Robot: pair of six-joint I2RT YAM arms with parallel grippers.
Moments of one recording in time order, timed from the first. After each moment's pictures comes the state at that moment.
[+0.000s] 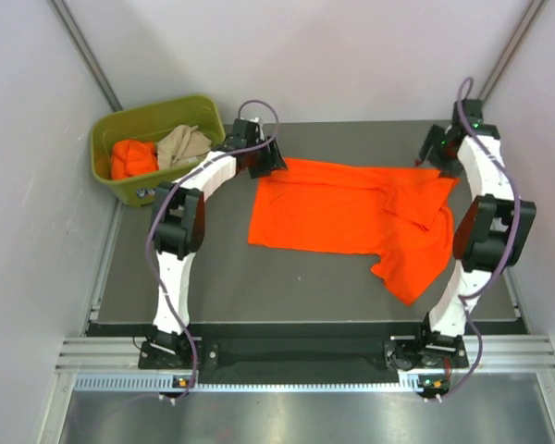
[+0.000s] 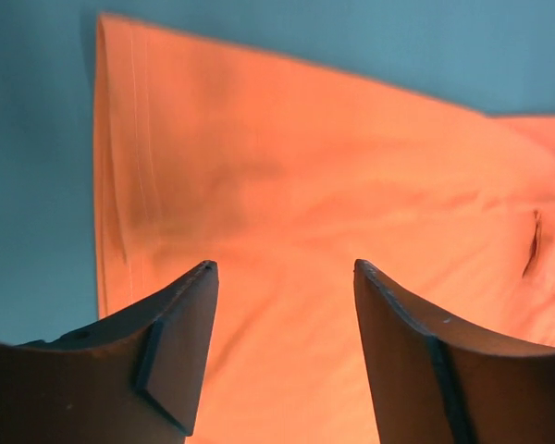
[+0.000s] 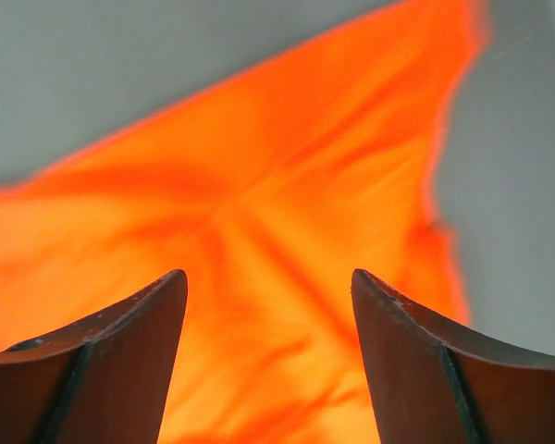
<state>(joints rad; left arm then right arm) -0.32 2.26 1.84 -0.32 0.27 -0.56 -0.19 1.97 1.82 -0.83 0.01 0.31</state>
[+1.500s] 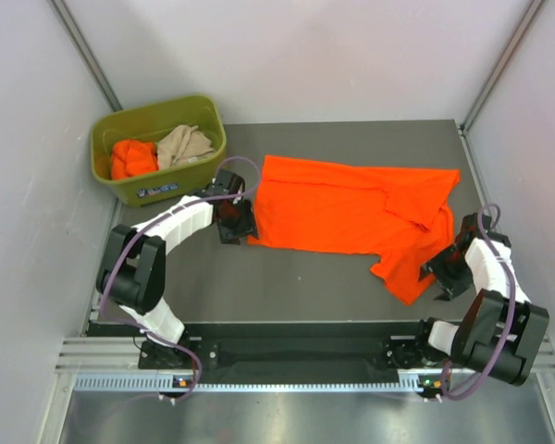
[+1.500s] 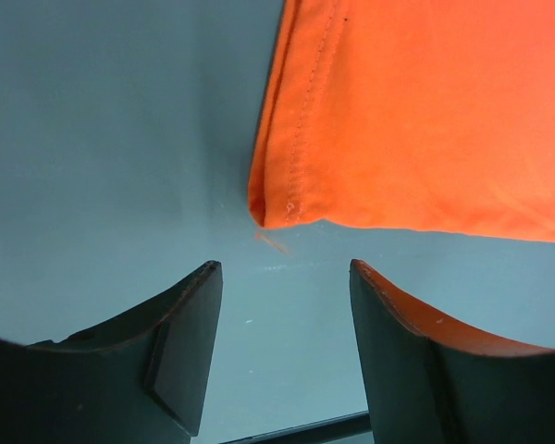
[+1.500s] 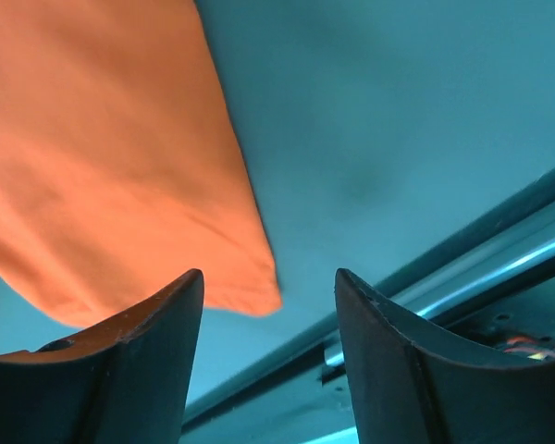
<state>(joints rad) -0.38 1.66 1.10 -0.59 0.11 -0.60 -0.37 1.18 0.68 -0.97 -0.02 0.64</state>
